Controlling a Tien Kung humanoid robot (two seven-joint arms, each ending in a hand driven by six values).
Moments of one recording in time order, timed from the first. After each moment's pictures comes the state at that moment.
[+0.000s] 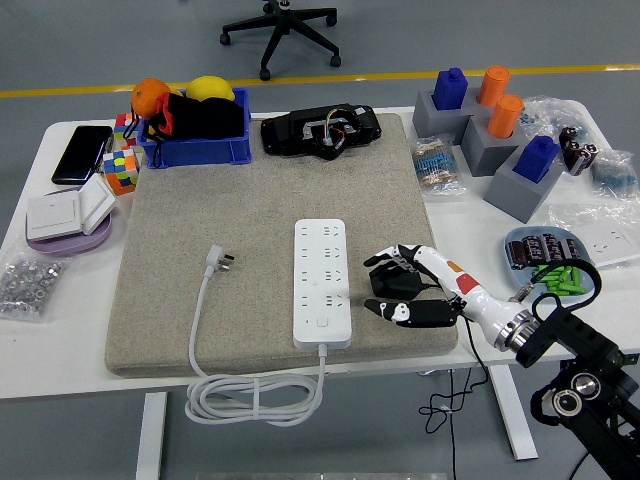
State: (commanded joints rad) left arm -0.10 0.02 -1.72 -0.18 1.83 -0.03 0.27; right arm 0.11 -0.20 1.00 1.59 -1.65 0.13 0.01
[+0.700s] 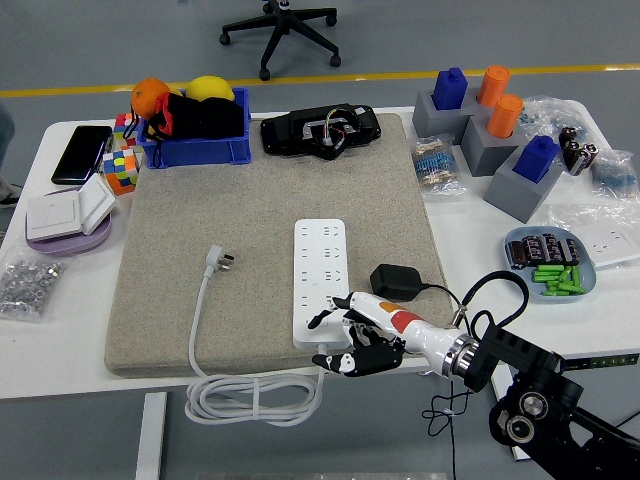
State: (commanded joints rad) left arm -0.10 0.02 -1.73 -0.18 1.84 -0.03 0.27; right arm 0.19 -0.19 0.80 1.58 -1.72 0.12 -0.10
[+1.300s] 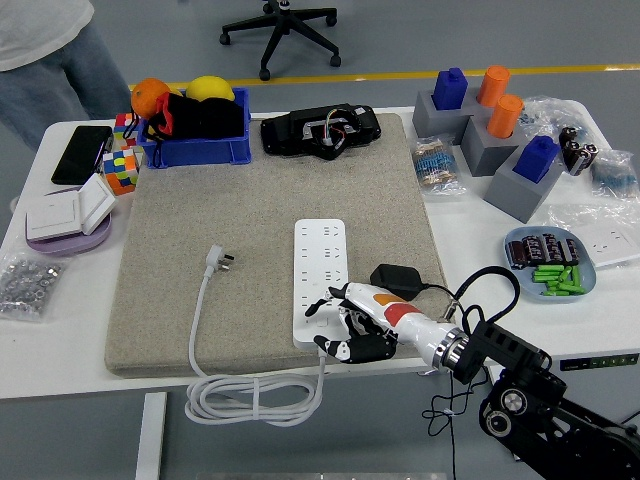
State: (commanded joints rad) left arm -0.10 0.02 -1.73 -0.18 1.84 -0.03 0.28; right arm 0.25 -0.18 0.73 1.46 -1.76 -0.02 0.00
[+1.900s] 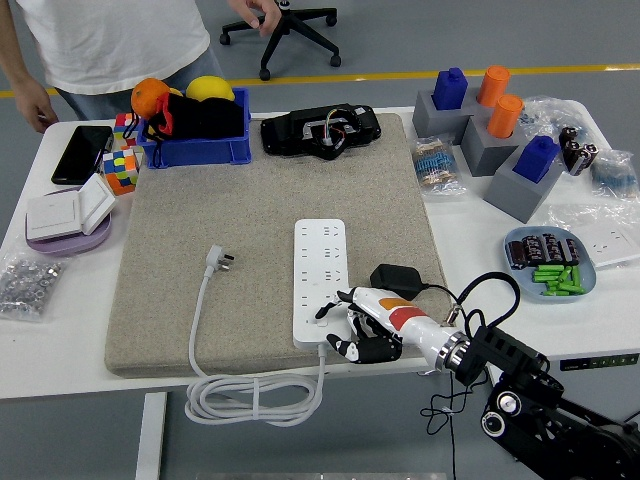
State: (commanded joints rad) left arm -0.11 0.02 -1.72 -0.18 1.83 -0.03 0.28; right arm 0.28 -0.19 0.69 1.36 -1.78 -0.08 0.04
